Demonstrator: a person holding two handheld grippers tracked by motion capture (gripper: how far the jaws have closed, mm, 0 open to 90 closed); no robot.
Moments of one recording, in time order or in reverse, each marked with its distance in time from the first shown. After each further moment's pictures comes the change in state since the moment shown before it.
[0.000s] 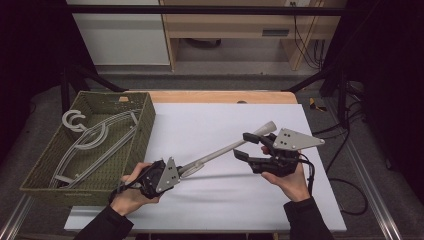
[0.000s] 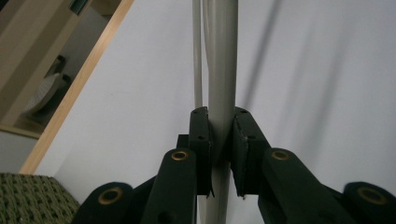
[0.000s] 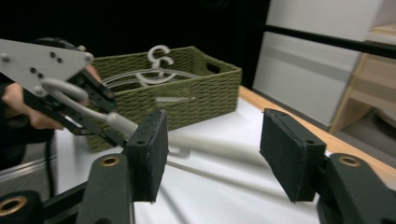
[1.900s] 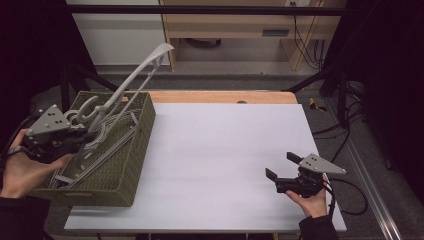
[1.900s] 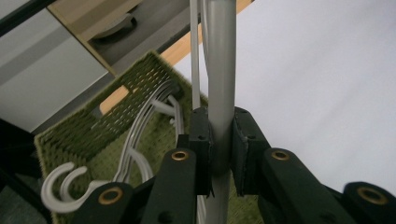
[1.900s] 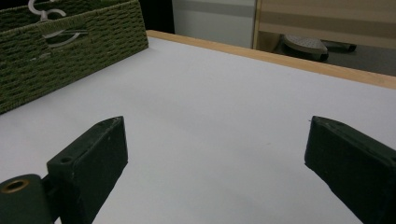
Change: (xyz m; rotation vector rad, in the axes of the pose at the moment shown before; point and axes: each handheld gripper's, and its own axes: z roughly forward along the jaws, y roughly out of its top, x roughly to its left) left arm 0.127 -0.069 -0.160 0.021 0.183 -0.403; right arm -0.020 -0.096 -0.053 0.128 -0.349 0.192
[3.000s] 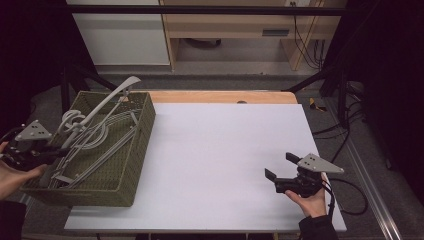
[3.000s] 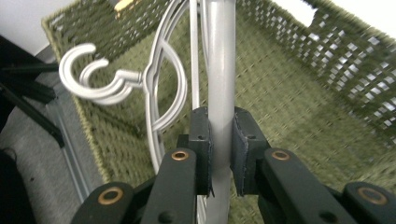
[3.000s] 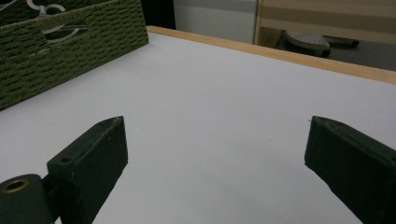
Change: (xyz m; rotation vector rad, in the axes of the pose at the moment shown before) left arm 0.051 -0.081 0.015 0.242 0.034 -0.081; right arm 0.000 -0.001 0.003 0.016 0.003 0.003
